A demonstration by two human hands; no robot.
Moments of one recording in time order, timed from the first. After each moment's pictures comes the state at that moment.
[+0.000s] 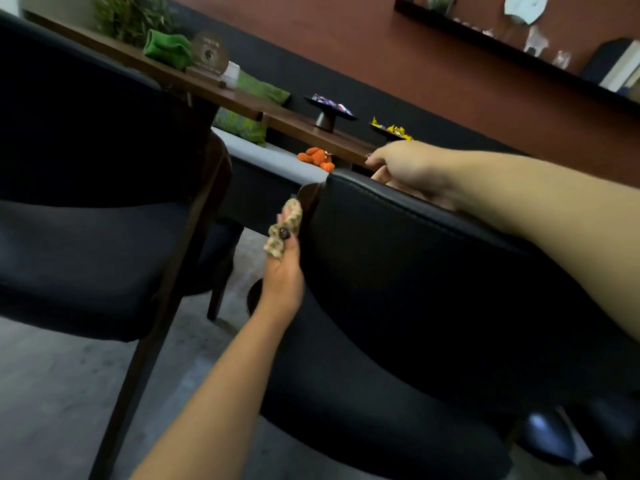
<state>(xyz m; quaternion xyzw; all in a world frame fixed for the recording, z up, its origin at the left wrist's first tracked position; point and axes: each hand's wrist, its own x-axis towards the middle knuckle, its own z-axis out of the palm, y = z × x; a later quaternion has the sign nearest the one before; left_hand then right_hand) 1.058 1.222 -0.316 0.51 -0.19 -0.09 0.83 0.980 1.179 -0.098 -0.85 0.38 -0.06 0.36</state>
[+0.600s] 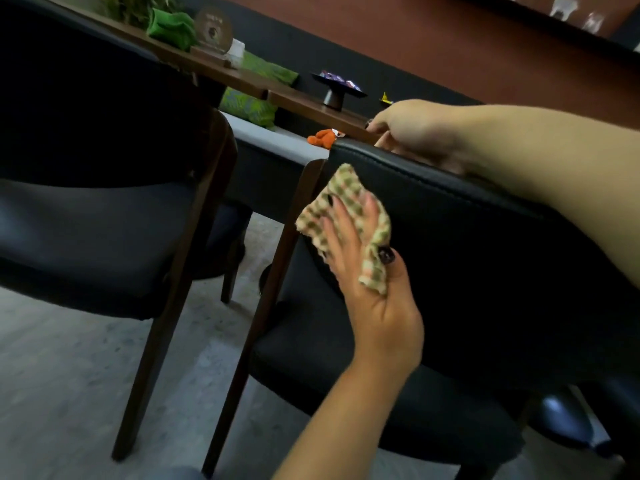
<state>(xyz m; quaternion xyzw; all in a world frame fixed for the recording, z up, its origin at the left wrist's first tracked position) 0.921 1.219 -0.285 0.44 -0.27 0.08 0.85 0.980 1.186 -0.098 -0.86 0.33 -0.07 0.37</state>
